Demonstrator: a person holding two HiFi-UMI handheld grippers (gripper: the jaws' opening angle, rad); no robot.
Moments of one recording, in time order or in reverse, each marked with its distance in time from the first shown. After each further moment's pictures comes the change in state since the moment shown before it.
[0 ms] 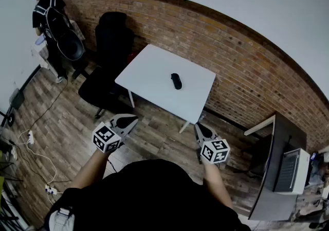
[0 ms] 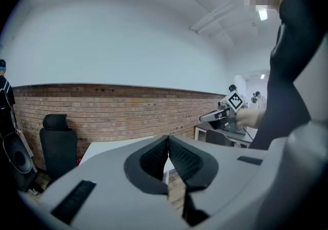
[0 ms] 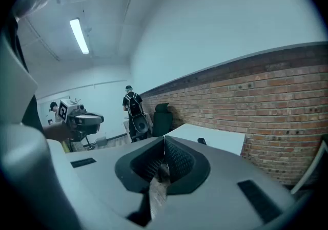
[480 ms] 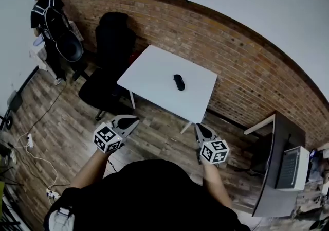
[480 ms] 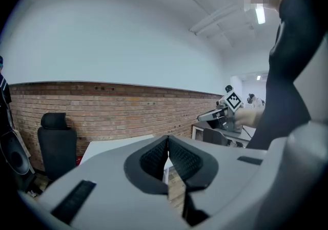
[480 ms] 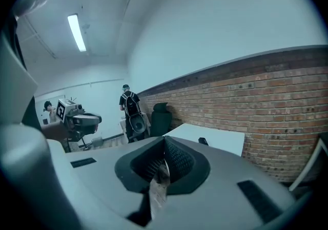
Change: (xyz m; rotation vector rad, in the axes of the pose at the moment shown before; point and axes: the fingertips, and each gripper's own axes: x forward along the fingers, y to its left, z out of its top) left arm -0.030 0.033 -0.009 0.006 -0.004 -0.043; right arm 0.029 0.037 0.000 0.005 0.005 -0.044
